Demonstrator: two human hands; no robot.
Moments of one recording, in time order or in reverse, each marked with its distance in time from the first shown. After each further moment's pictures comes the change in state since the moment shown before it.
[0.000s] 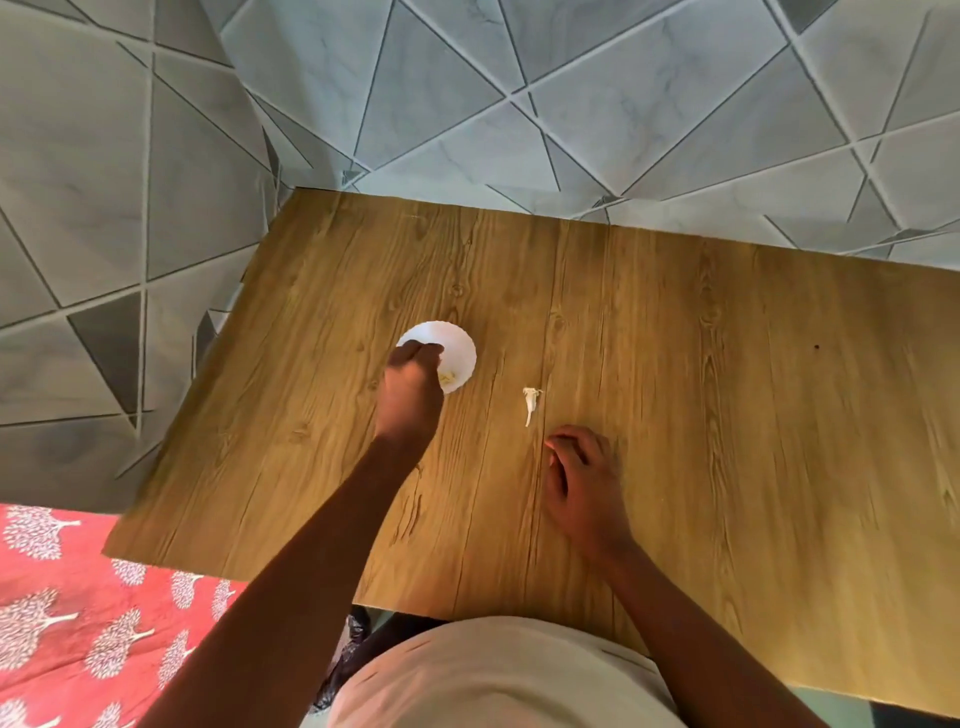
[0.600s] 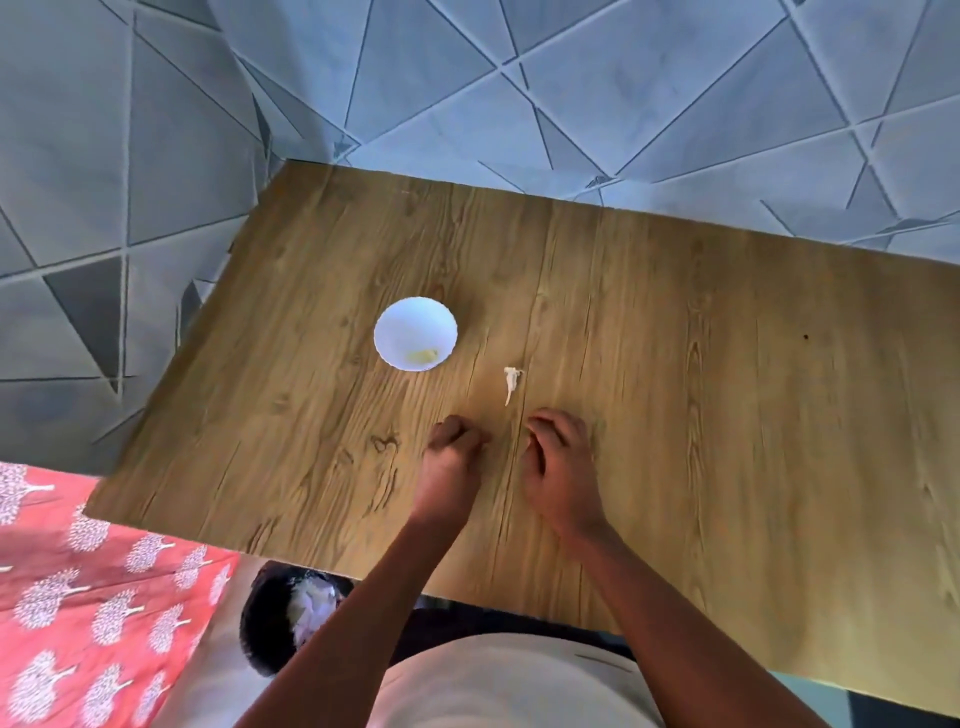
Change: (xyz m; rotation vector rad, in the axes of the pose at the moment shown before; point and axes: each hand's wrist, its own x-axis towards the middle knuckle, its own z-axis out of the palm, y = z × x) left_hand -0.125 0.042 0.048 -0.155 -0.137 0.046; right_hand -0.002 0.004 -0.003 0.120 0.003 -0.024
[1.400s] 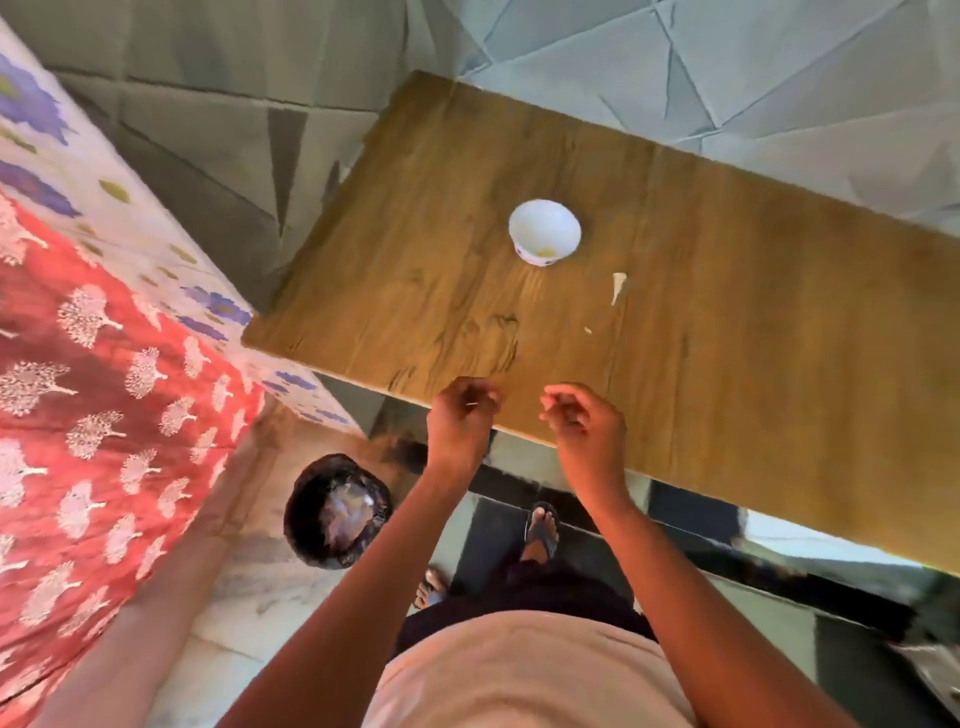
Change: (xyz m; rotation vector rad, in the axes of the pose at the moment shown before) left_hand -0.143 -0.043 -0.133 -0.731 0.058 -0.679; right_hand -0.122 -0.174 0.020 0.553 -0.015 0.325
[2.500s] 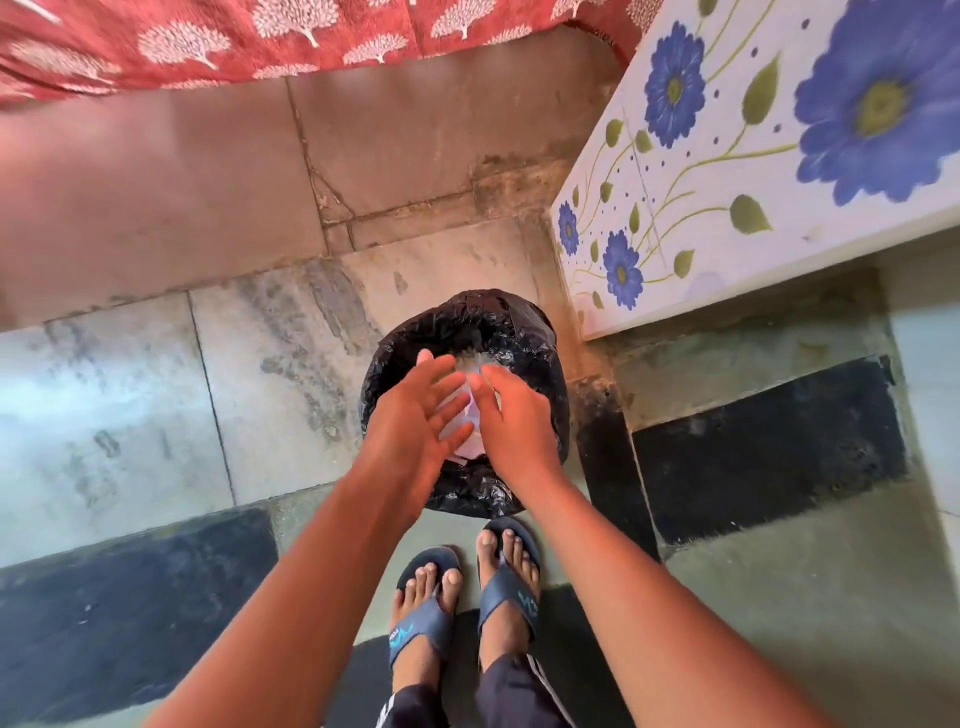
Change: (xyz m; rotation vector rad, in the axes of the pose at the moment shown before) left_hand 0.191 -0.568 -0.209 -1.139 0.737 -0.594; right_hand -0.032 0.474 0.549 -0.572 -1.231 -0.201
